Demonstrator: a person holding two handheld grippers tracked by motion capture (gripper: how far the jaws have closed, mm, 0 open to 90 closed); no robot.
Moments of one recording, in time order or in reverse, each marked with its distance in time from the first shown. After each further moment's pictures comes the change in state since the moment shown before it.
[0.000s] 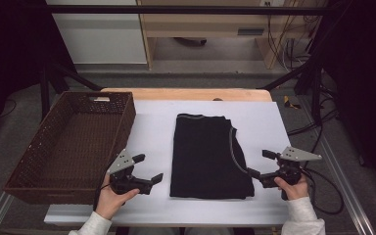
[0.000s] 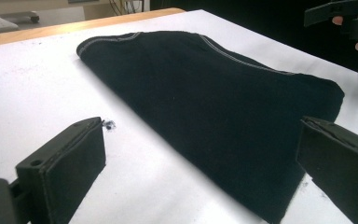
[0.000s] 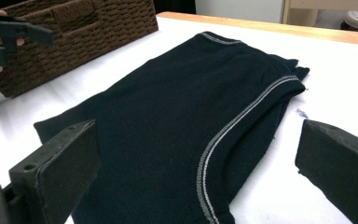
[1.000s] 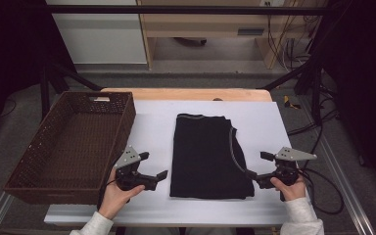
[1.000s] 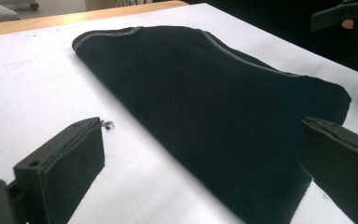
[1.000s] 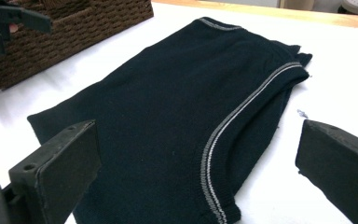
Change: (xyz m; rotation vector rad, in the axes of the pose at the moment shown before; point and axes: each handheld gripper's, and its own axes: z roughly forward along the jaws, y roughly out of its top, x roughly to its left) left arm -0.003 0.011 0.014 0.028 0.009 -0.033; right arm 0.007 0.001 0.006 0.055 -0.024 0.011
